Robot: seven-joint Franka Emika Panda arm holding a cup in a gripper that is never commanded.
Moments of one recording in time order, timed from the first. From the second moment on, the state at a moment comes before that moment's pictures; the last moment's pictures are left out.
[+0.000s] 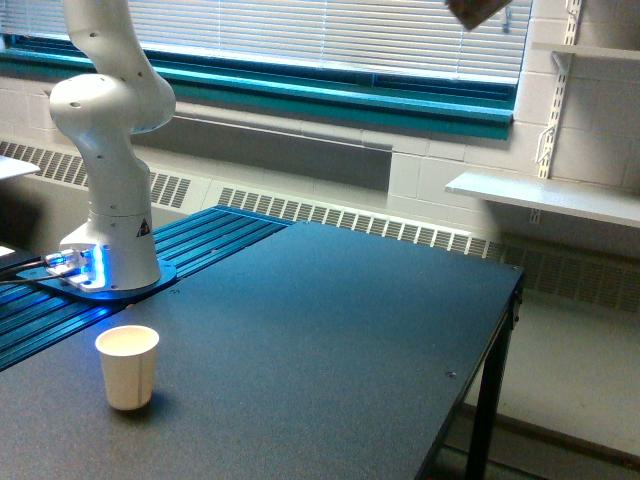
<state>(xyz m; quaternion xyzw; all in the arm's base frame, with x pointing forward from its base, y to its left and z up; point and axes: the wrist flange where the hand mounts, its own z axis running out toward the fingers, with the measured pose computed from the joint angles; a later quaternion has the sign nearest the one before) 0.526 0.074 0.635 -0.88 0.29 -0.34 0.17</state>
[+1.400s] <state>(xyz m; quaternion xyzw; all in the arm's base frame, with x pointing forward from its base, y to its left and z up) 0.395 -0.109 0.503 -0.83 0.48 -0.27 0.12</state>
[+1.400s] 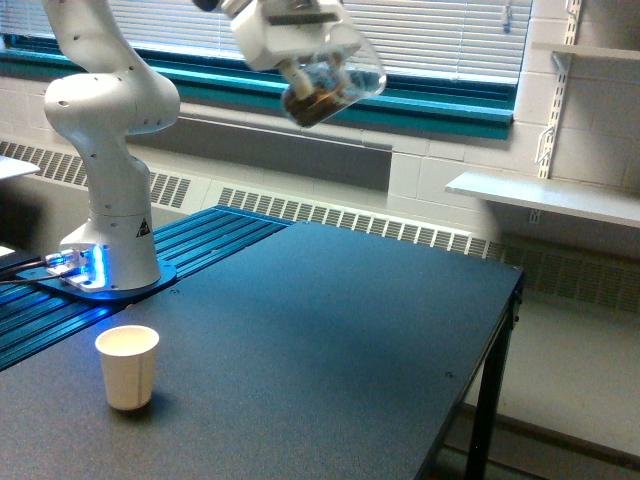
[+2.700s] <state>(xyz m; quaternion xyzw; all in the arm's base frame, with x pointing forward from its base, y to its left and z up) 0.289 -0.196 0.380 -0.76 0.62 -0.16 0.10</state>
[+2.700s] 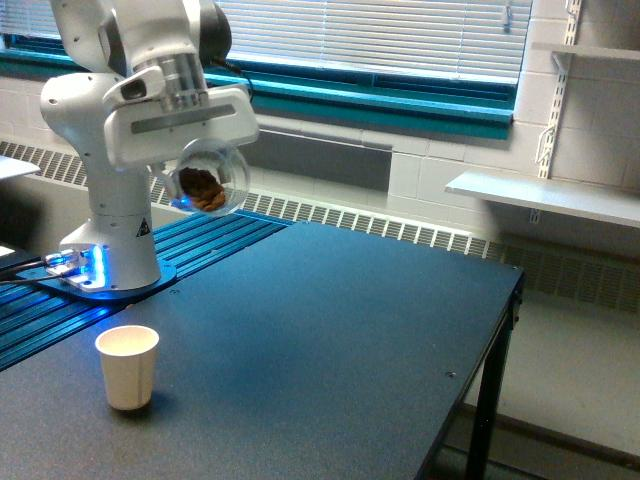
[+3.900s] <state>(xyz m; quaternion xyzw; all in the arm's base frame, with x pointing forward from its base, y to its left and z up) 0.241 -0.233 0.306 -0.71 0.69 -0.09 0.09</state>
